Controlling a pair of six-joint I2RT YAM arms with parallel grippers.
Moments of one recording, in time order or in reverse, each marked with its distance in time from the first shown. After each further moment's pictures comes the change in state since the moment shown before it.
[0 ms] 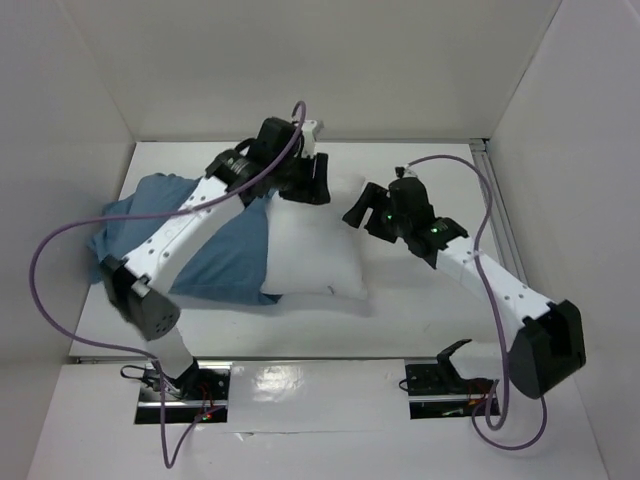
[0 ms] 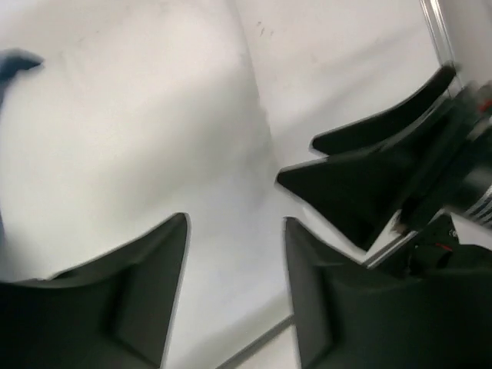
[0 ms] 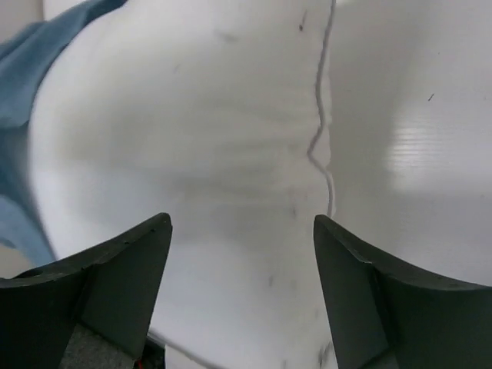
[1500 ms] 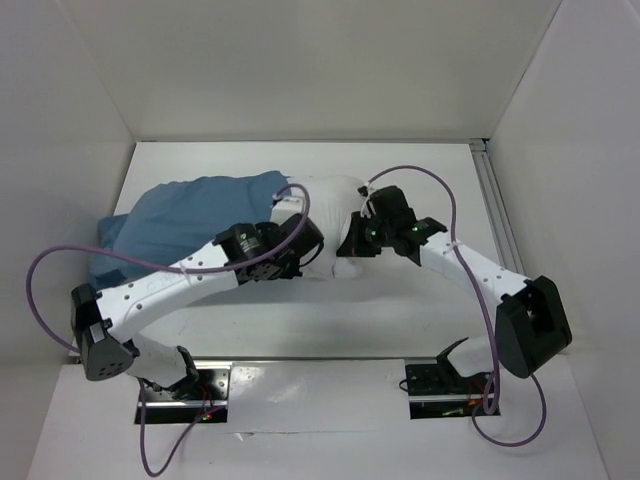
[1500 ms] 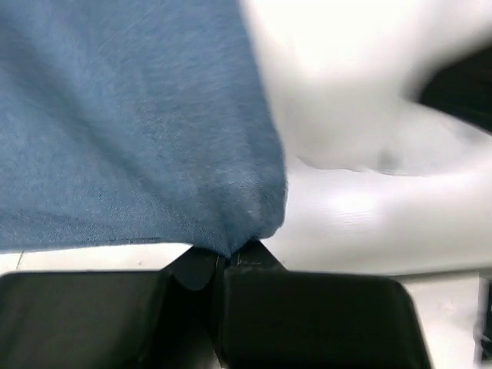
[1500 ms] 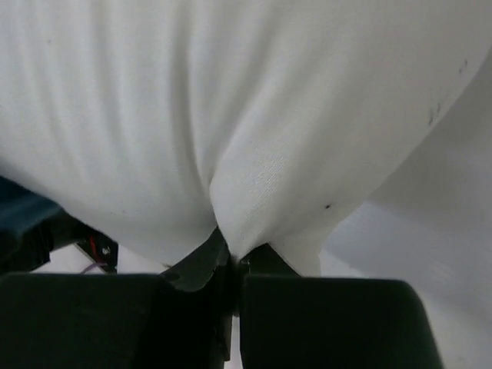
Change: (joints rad) left arm -0.380 -0.363 -0.584 -0.174 -0.672 -0.482; right arm 0.055 0.078 -0.035 -0.064 -0.307 -0.245
